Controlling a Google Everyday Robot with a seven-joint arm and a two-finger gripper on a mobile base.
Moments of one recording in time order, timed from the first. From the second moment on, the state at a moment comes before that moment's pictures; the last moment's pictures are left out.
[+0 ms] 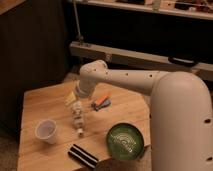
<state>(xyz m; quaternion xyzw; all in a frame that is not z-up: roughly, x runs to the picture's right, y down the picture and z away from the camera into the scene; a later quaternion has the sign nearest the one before) -0.160 0.064 0.805 -0.38 -0.02 0.52 0.77</state>
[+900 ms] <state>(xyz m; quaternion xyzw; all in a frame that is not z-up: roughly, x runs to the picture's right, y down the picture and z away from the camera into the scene) -0.181 0.073 0.828 -0.41 0.01 0.51 0.76</state>
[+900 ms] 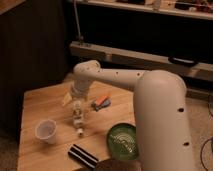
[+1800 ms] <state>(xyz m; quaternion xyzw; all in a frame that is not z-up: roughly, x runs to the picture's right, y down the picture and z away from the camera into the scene) -0.178 0.092 0.852 -0.41 0.03 0.52 0.75</state>
